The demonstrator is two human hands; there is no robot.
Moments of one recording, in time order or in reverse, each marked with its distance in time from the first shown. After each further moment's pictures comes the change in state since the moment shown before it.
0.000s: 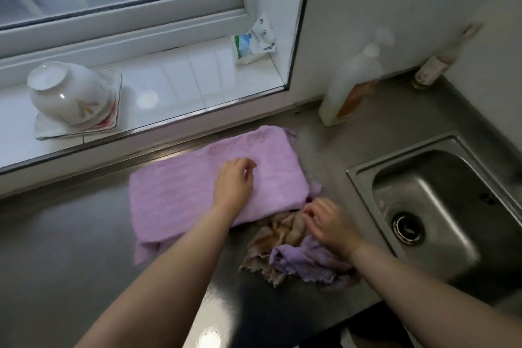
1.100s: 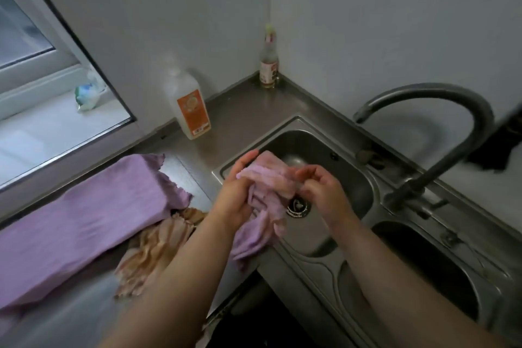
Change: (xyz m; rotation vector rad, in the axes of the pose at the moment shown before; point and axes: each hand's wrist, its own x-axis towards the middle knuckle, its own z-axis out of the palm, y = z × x) left_hand -0.125 0.349 0.110 -1.369 -0.634 -0.399; right_hand -0.185 0.090 -0.248 1.205 0.517 0.845
